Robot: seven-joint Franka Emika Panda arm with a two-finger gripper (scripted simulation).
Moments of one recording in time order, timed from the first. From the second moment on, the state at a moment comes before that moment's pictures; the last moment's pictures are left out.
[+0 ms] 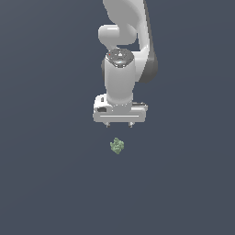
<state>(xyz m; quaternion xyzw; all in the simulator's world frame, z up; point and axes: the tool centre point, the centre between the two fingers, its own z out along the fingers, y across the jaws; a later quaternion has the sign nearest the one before) 0.008 0.007 0.184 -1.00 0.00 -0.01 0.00</state>
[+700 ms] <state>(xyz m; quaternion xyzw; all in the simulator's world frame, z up) 0.005 -0.003 0.178 -1.00 0.01 -0.01 0.00</state>
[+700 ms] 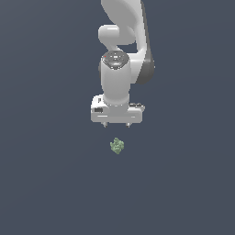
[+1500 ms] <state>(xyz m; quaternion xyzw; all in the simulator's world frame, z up) 0.016 -0.003 0.155 -0.99 0.11 -0.01 0.00</state>
